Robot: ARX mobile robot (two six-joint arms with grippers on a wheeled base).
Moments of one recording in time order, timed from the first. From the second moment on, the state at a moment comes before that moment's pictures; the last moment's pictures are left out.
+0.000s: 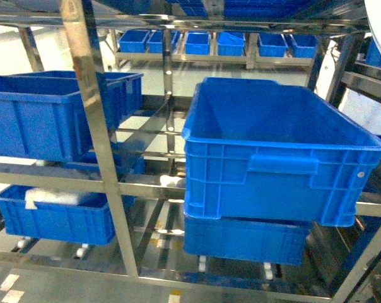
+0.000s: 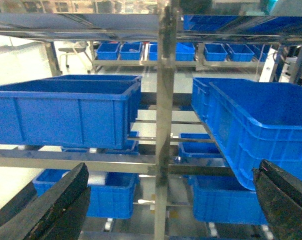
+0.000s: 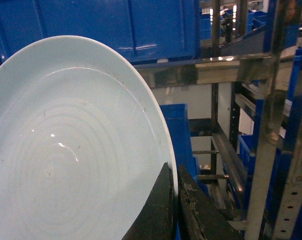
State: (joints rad) left arm 0.00 0.01 0.01 0.00 0.00 0.00; right arm 0.00 0.63 0.38 0.31 -0.06 0.16
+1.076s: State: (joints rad) left arm 0.00 0.01 0.01 0.00 0.00 0.00; right arm 0.00 0.63 0.38 0.31 -0.07 0.16
